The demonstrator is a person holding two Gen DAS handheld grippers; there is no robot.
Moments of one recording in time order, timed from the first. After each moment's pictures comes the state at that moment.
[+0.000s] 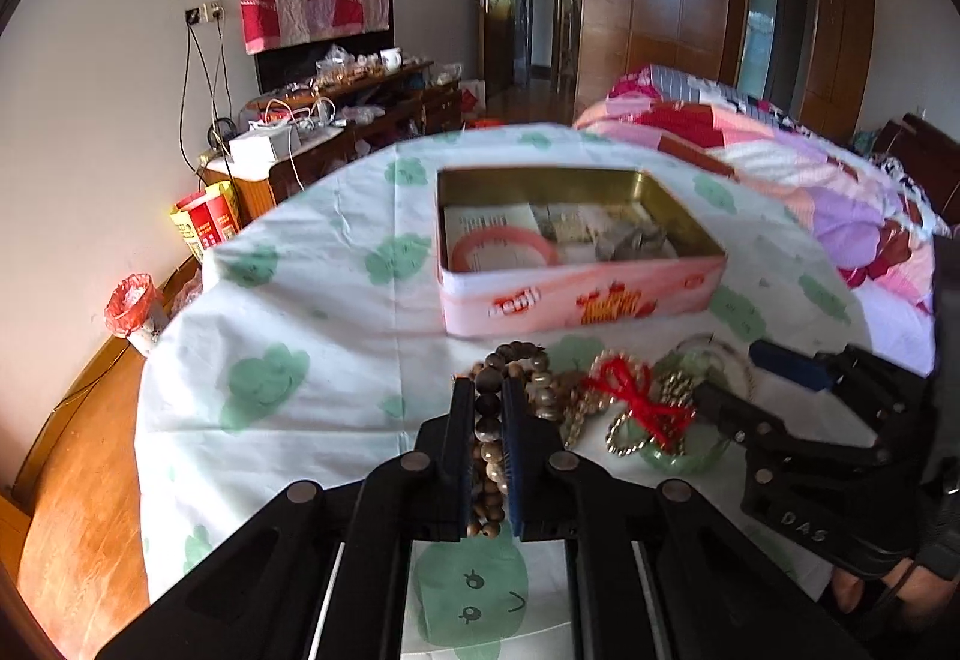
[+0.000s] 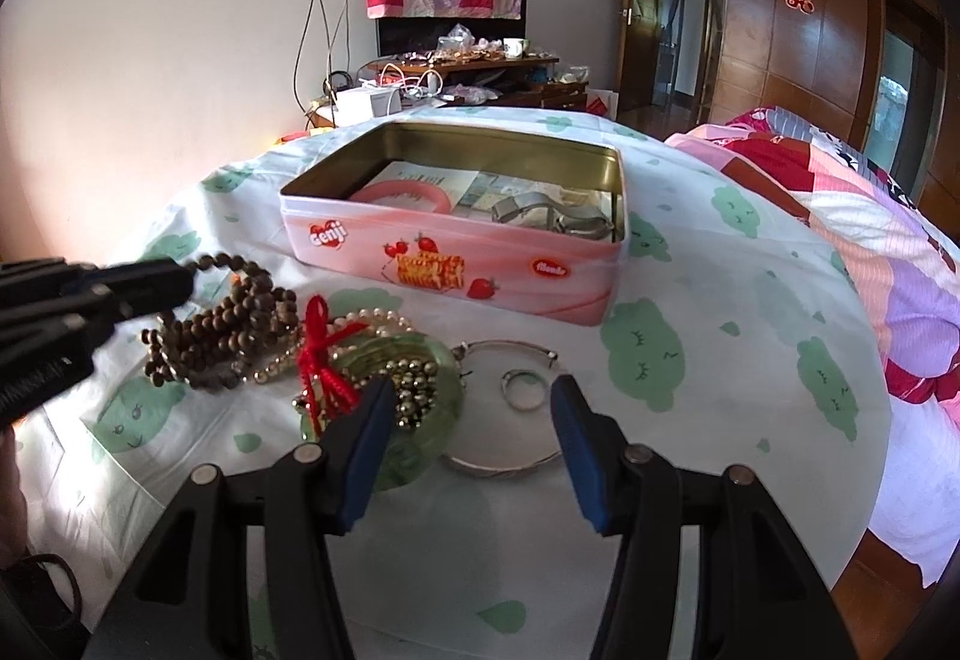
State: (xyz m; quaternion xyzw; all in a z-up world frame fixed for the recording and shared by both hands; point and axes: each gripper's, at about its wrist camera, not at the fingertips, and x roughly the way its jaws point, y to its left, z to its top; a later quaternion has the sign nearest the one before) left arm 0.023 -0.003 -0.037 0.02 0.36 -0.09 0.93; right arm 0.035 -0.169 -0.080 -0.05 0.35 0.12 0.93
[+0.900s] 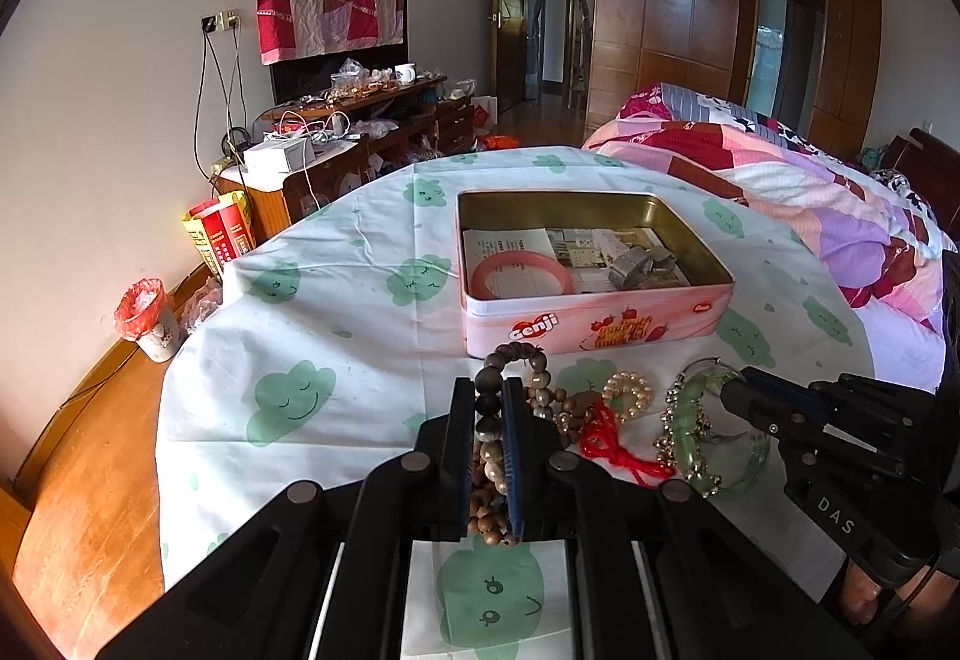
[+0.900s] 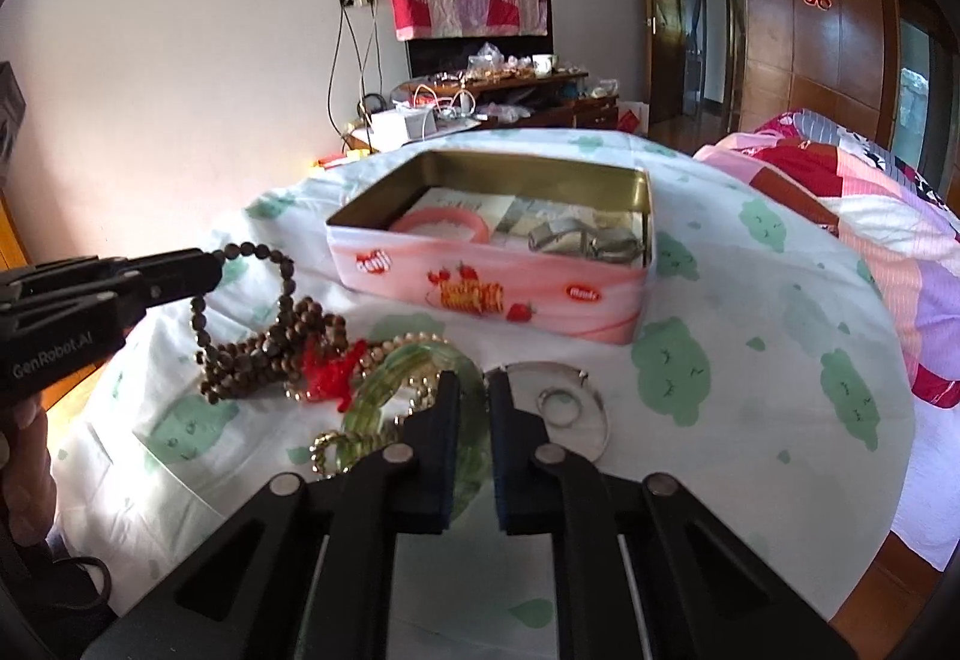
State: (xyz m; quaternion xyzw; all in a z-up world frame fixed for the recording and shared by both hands) left arm 0.021 0.004 -0.027 0.02 0.34 -0.07 0.94; right arm 0.027 -0.172 -0.067 -0.02 0.33 0.17 0.93
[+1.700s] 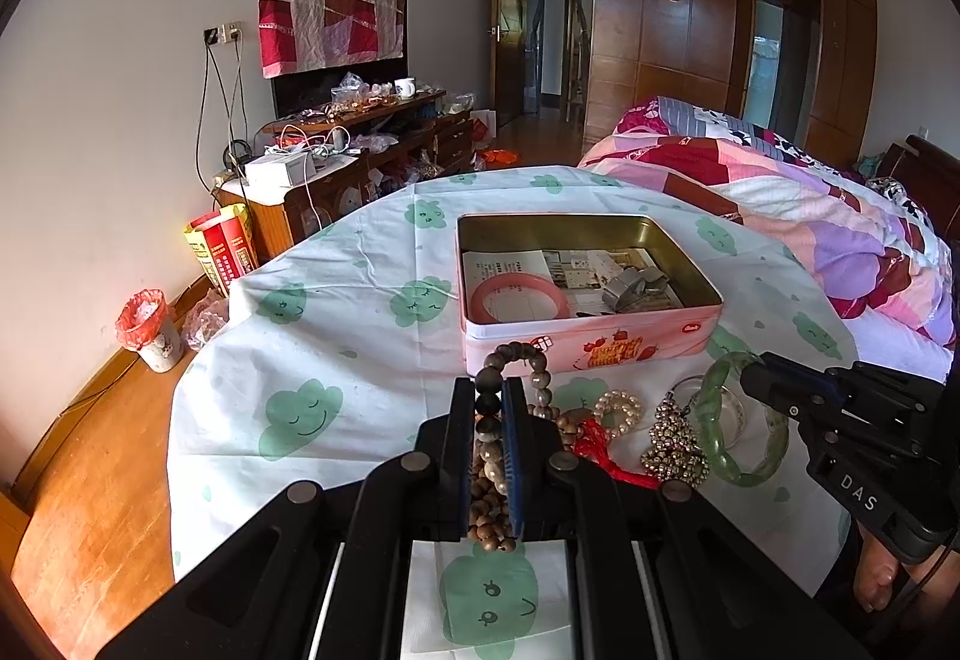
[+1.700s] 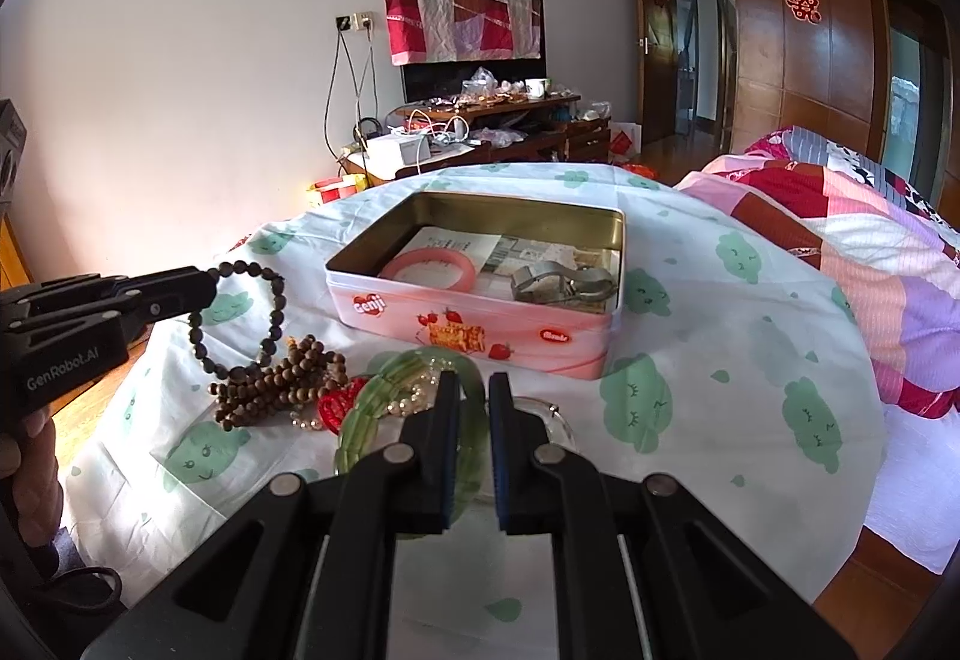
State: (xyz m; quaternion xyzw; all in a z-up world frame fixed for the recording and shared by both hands) left arm 0.018 0.003 -0.014 0.02 0.33 -0.08 0.94; right arm 0.024 -0.183 -0.045 -0.02 0.31 0.16 0.94
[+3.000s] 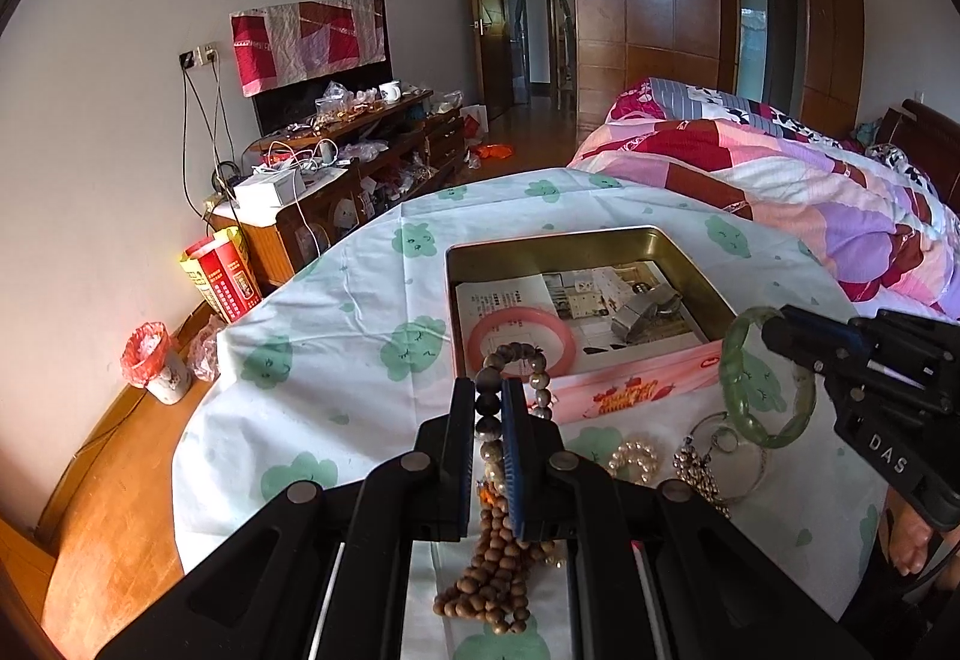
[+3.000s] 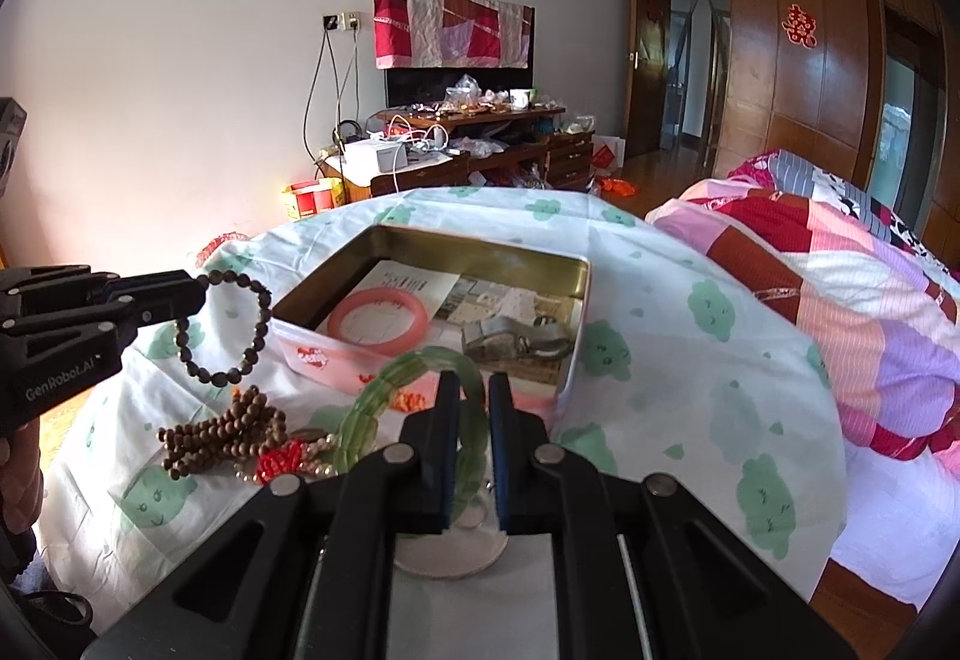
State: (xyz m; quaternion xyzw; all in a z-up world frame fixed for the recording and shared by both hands) left arm 0.063 -0.014 -0.003 0.06 0.33 -0.08 0.94; right arm 0.062 -0.191 -0.026 -0.05 0.30 0.14 0.94
